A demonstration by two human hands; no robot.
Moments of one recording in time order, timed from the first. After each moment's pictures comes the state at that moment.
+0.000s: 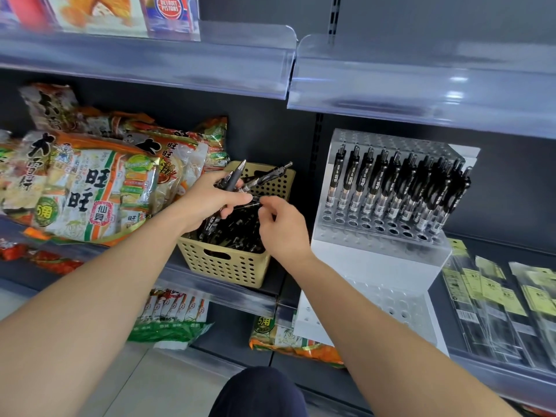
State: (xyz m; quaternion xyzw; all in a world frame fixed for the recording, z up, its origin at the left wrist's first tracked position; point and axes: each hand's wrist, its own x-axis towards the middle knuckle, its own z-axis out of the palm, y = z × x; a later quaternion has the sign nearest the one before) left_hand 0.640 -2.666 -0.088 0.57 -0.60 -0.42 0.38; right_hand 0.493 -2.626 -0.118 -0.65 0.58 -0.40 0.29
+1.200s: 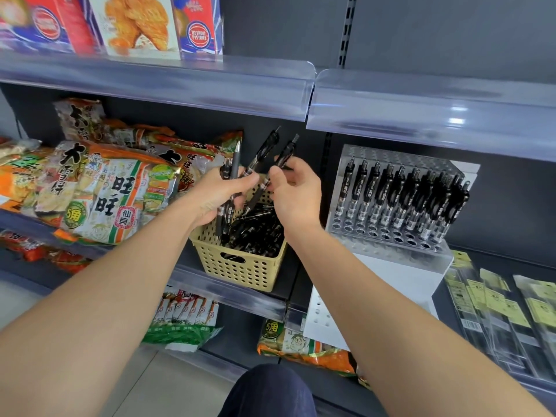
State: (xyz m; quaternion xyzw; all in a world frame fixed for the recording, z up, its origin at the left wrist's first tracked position) left_hand 0.653 -2.661 -0.068 0.48 -0.58 -0.48 0.46; right_hand 0.515 -2.631 -0.063 -0.49 0.50 -0.61 0.38
